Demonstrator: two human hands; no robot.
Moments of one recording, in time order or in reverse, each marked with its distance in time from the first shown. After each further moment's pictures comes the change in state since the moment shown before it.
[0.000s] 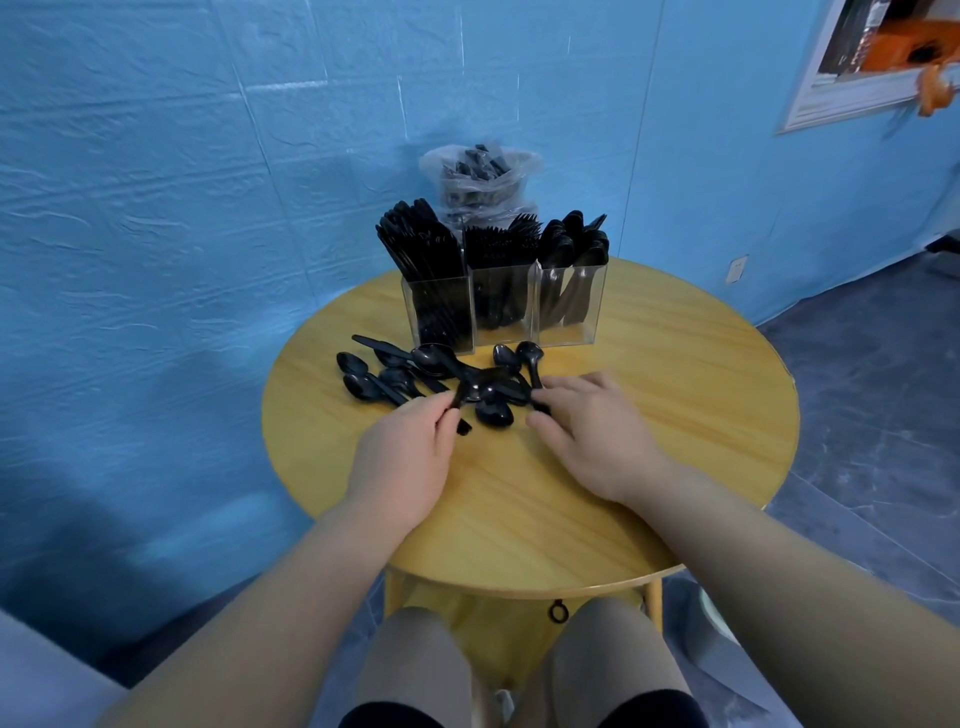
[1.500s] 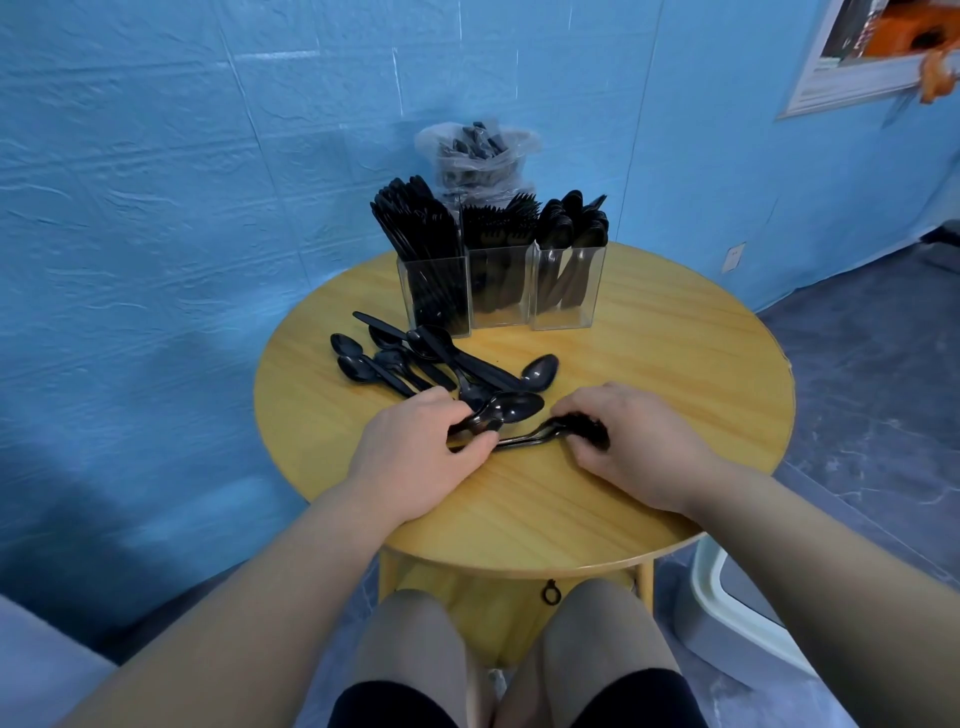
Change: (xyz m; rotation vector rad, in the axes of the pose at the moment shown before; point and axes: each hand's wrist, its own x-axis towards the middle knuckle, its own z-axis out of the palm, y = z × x) left_hand -0.003 -0.004 0.006 0.091 -0.151 0.144; right_hand -0.028 0.018 -0.018 0.041 -0.068 -0.145
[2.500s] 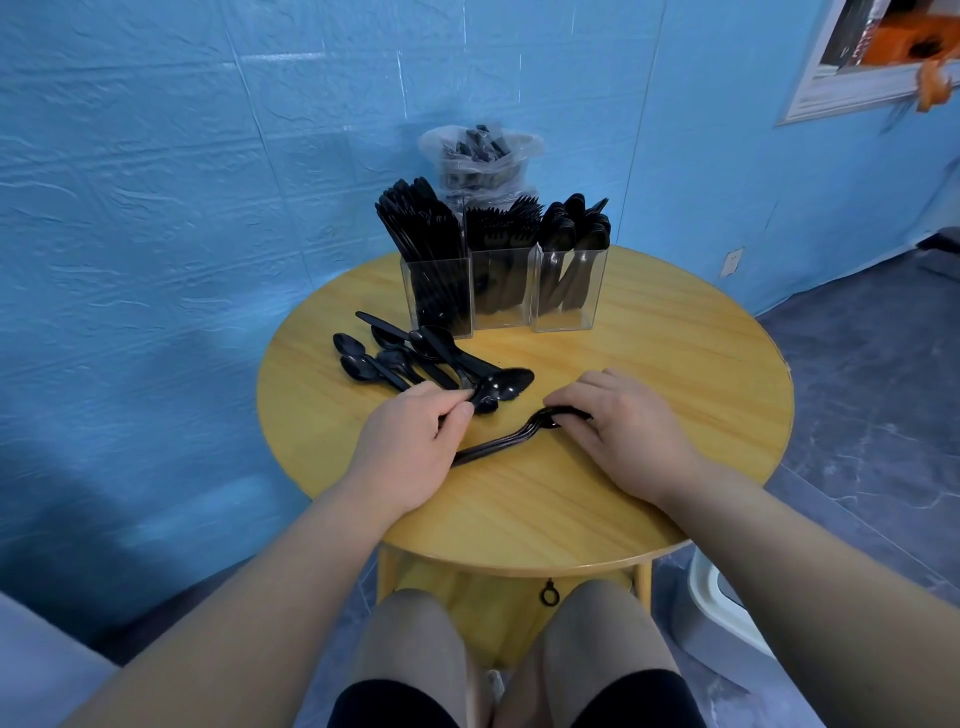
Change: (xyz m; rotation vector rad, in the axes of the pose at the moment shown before) left_hand 0.002 -0.006 0.001 -0.179 0.085 -0.046; right_hand 0.012 0.006 0.017 -0.057 0.187 -0.062
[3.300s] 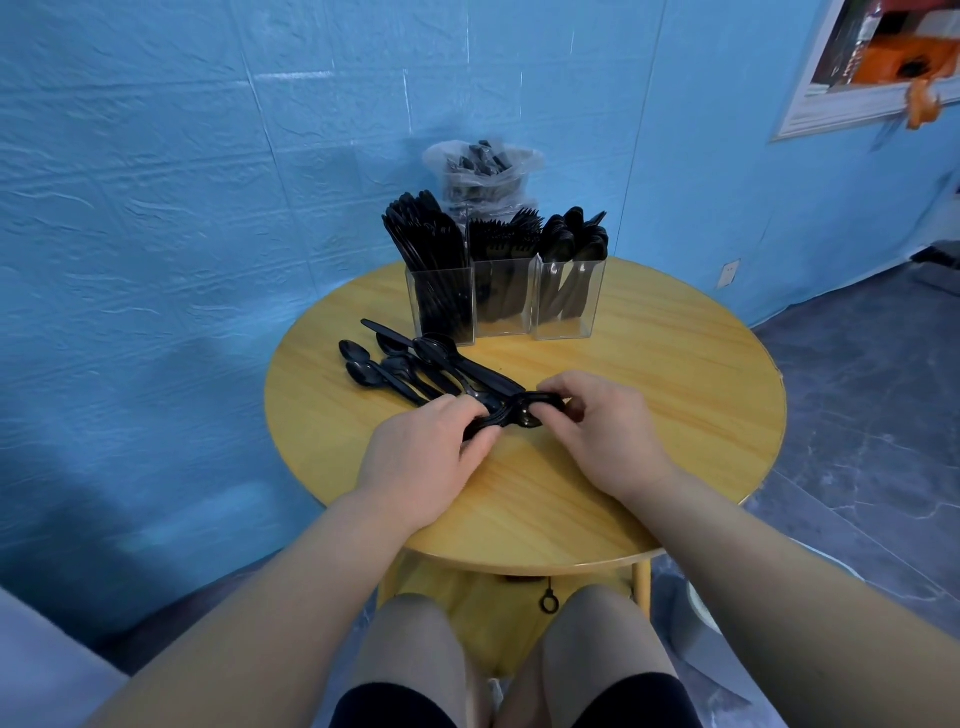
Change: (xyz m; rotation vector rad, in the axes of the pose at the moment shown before) left_hand -0.010 0.013 -0.001 0.256 0.005 0.127; right_hand 0.007 -0.026 0.004 0.258 0.108 0.244
